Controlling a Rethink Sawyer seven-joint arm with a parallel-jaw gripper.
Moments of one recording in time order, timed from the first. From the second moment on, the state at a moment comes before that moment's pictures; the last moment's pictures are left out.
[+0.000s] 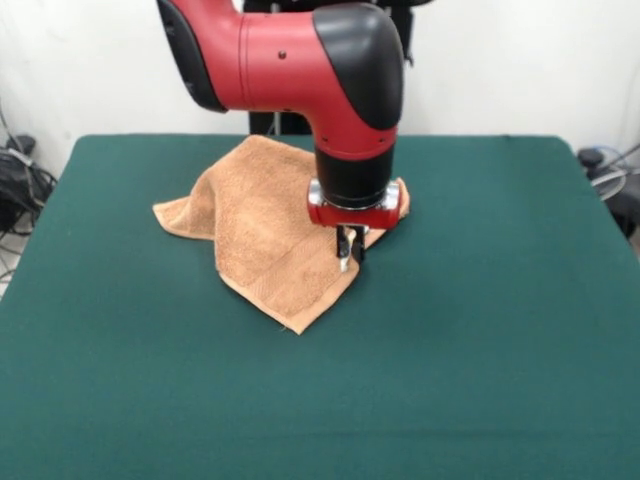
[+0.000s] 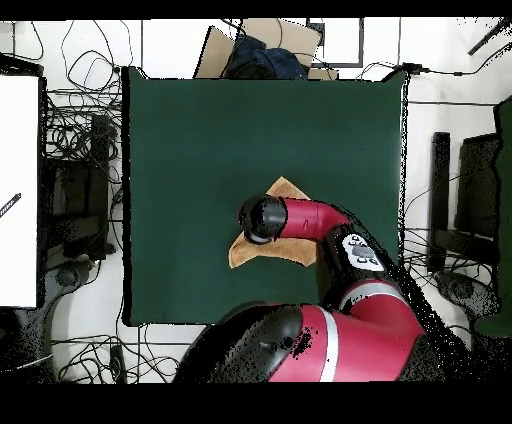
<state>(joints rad) -0.38 -0.40 0.16 1.65 -0.25 0.47 1.77</state>
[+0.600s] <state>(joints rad) -0.33 -0.41 0.12 1.65 -0.25 0.45 1.77</state>
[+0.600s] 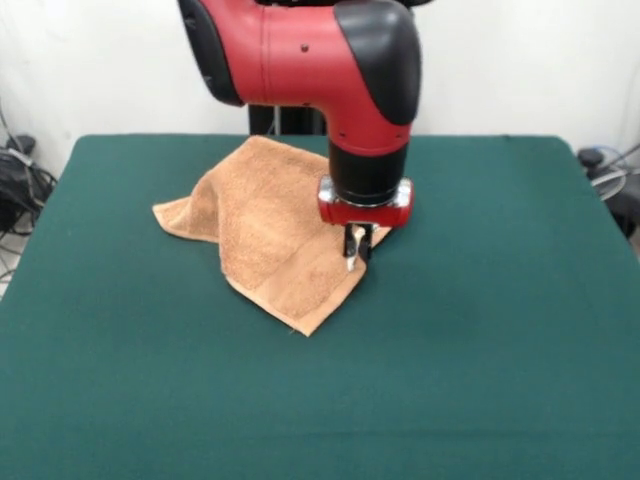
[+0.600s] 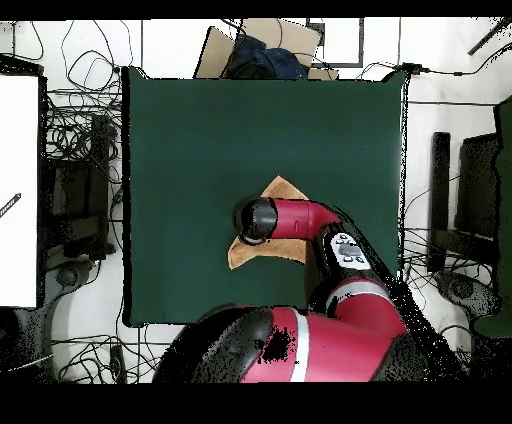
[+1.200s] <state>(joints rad) -0.22 -0.50 0.12 1.66 -0.16 0.45 1.77</state>
